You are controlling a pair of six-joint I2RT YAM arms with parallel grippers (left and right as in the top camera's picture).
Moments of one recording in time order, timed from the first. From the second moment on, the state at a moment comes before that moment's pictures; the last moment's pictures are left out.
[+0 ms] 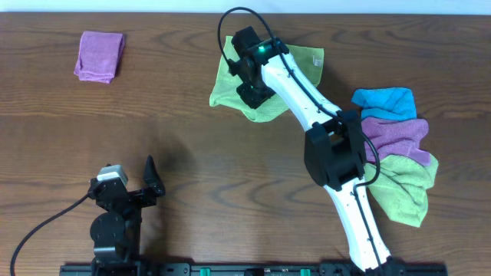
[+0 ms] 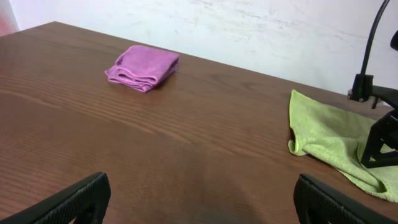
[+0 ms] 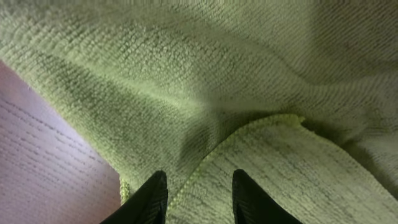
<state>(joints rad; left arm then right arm) 0.03 0.01 0.09 -0.28 -0.06 -0.22 0.50 2.52 2.27 -1.19 0.03 -0.16</state>
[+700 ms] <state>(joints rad) 0.03 0.01 0.09 -0.28 -0.06 -0.22 0.50 2.52 2.28 -1.35 0.16 -0.02</state>
